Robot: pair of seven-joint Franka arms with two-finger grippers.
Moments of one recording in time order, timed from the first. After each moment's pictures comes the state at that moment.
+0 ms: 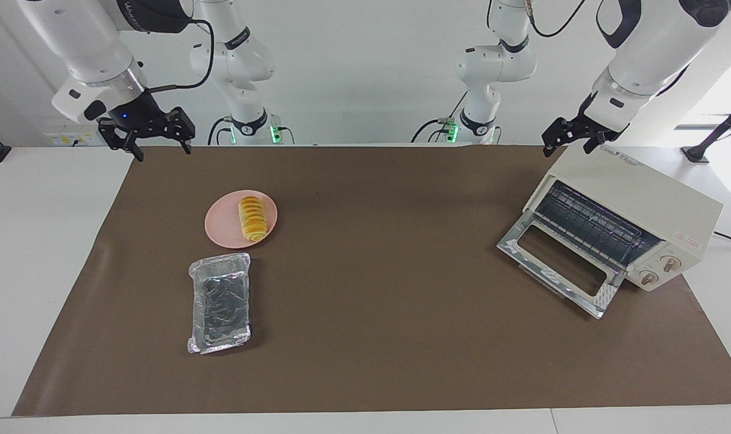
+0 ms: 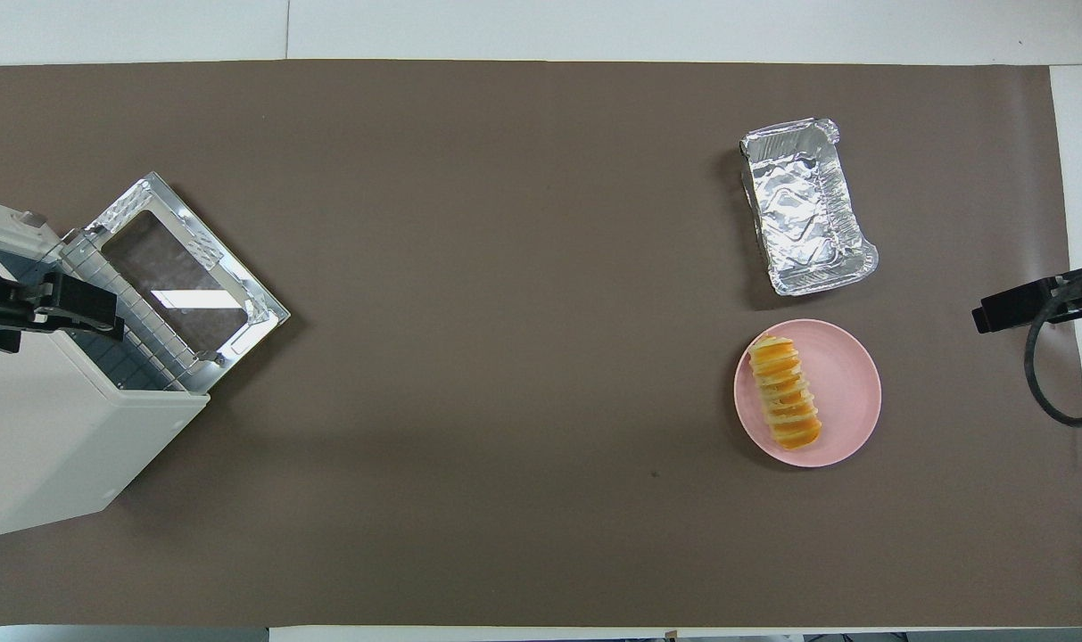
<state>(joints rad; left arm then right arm) -0.04 -0.06 -0.03 -1.65 -0.02 1.43 -0.09 -0.08 -0.07 0.04 -1.65 0.01 1.50 -0.21</state>
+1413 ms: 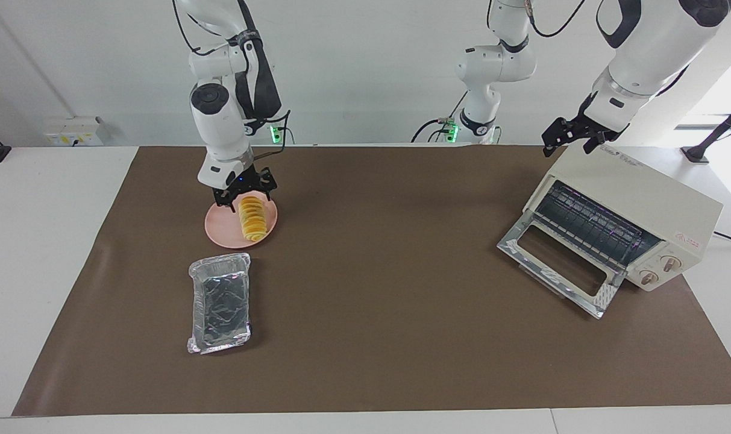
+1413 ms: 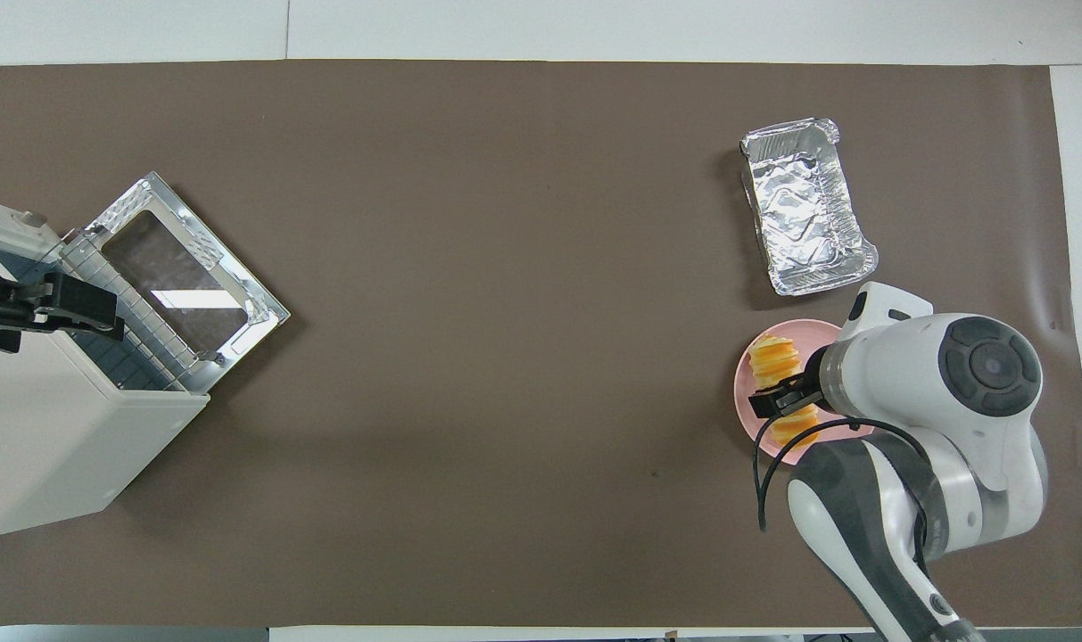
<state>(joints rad) -0.04 -0.06 -0.03 -1.65 -0.02 1.43 -0.09 0.12 -0.14 0.06 -2.44 0.01 2.31 -0.23</state>
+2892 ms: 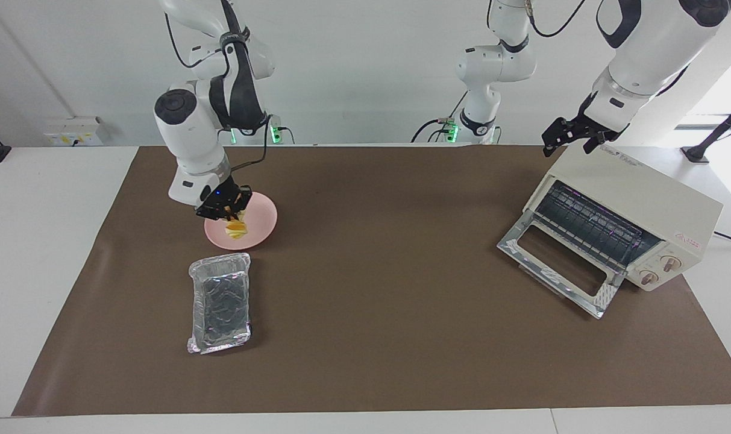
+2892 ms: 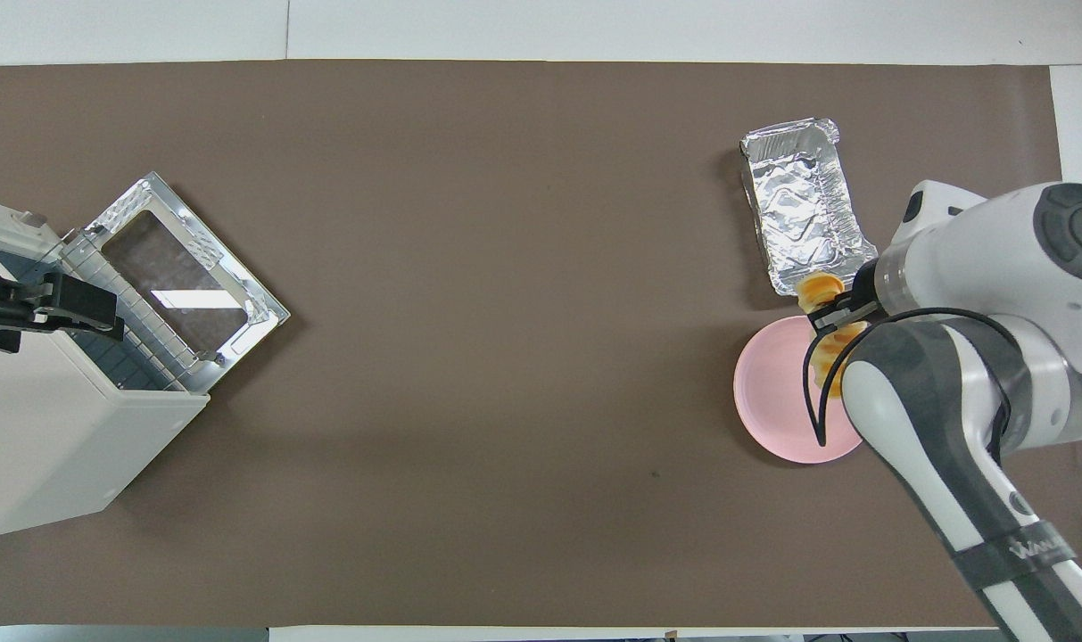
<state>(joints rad) -0.04 -0.06 -0.03 -1.65 -0.02 1.43 -0.09 0.04 0.02 0.06 -2.01 0.01 2.05 -0.32</state>
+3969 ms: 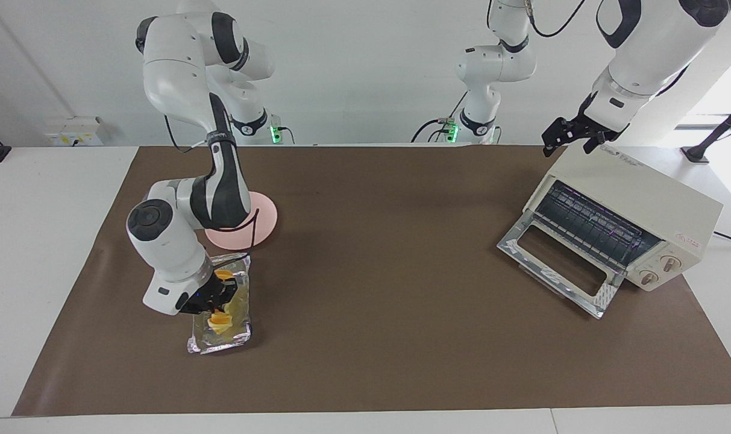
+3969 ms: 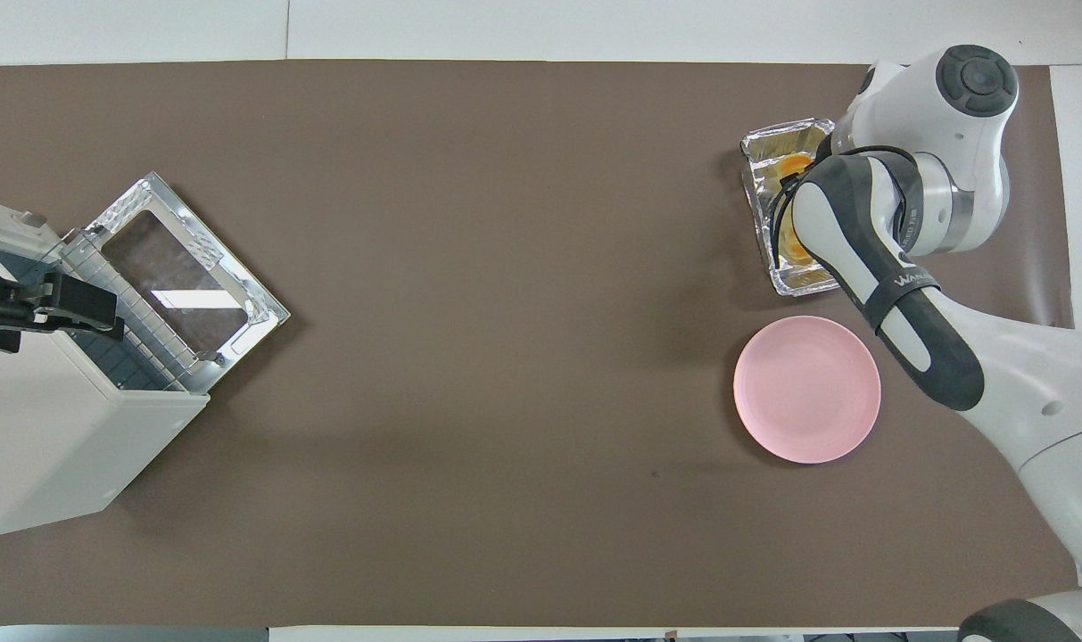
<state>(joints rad) -0.04 -0.06 -0.03 -1.65 -0.02 1.43 -0.09 -0.01 0.63 0.05 -1.50 -0.04 2.21 -0.32</state>
